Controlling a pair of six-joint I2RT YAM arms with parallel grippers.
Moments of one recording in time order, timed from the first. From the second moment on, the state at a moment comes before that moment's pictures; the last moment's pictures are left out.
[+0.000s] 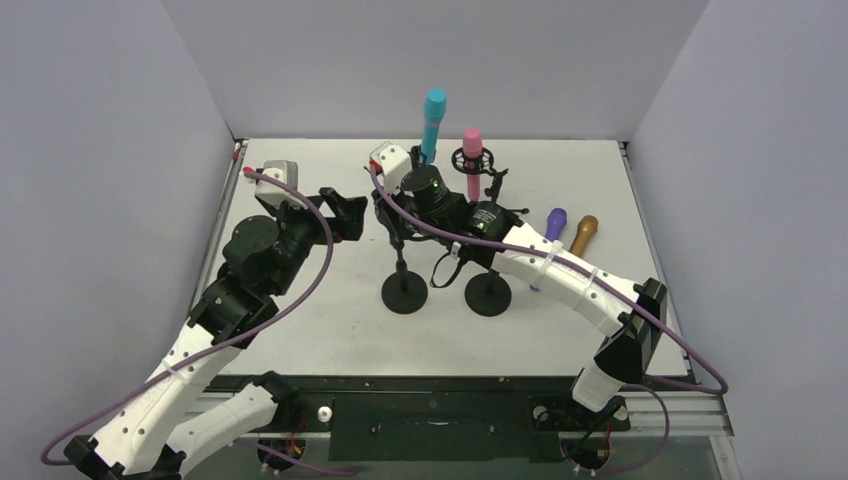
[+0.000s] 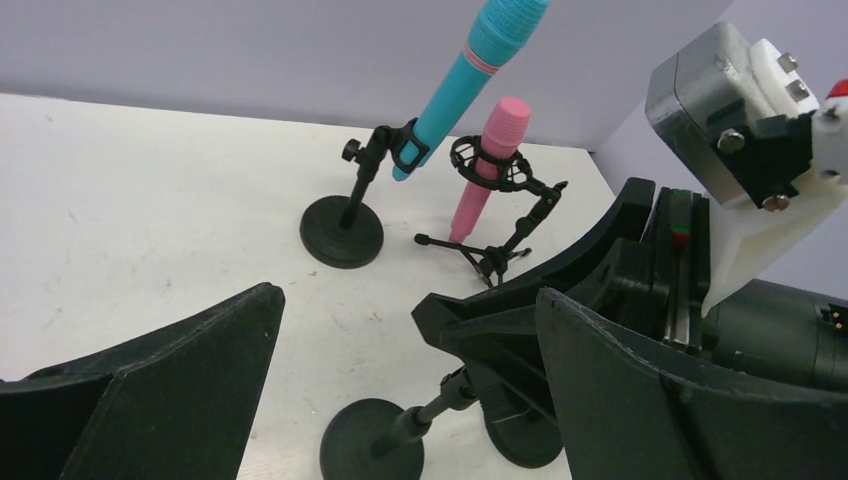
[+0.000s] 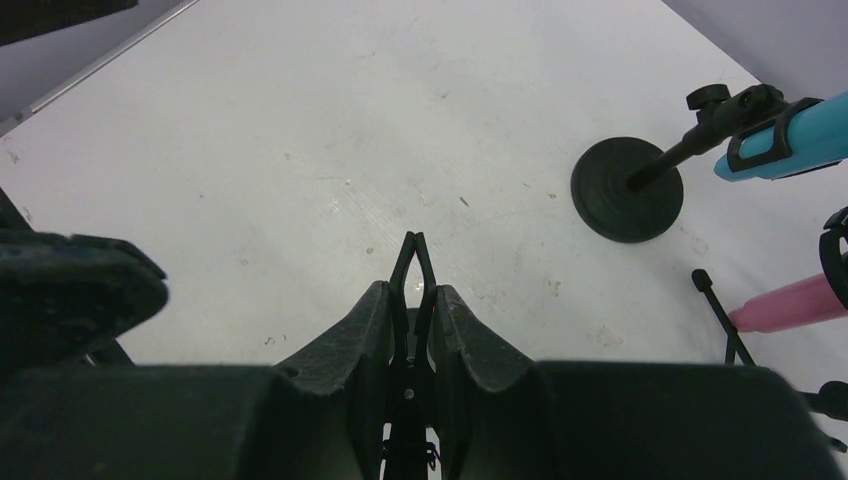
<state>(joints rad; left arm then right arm) -0.62 0.81 1.02 -0.24 -0.31 -0.40 0.97 1.65 1.68 -0.50 0.13 0.05</state>
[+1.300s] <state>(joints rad) -0.56 1.09 0.83 -0.17 -0.33 -0.61 1.00 1.55 1.33 -0.04 0.22 0.12</state>
